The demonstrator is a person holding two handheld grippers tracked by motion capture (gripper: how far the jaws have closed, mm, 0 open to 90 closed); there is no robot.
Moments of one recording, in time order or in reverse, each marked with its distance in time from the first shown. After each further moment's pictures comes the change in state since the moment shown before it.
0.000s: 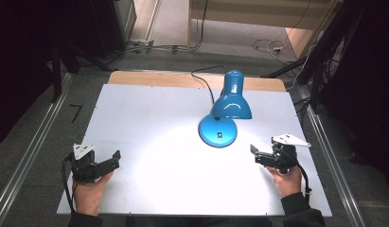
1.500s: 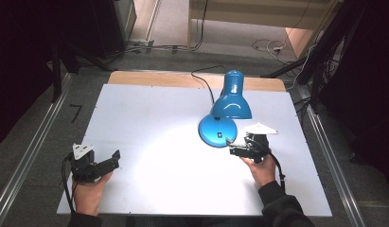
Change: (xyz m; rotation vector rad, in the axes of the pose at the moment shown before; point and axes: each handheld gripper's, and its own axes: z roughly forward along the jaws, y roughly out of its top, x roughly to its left) left arm 0.001 0.000 0.000 -0.001 0.001 -0.002; right arm 0.056 0.029 0.045 0.020 0.072 -0.056
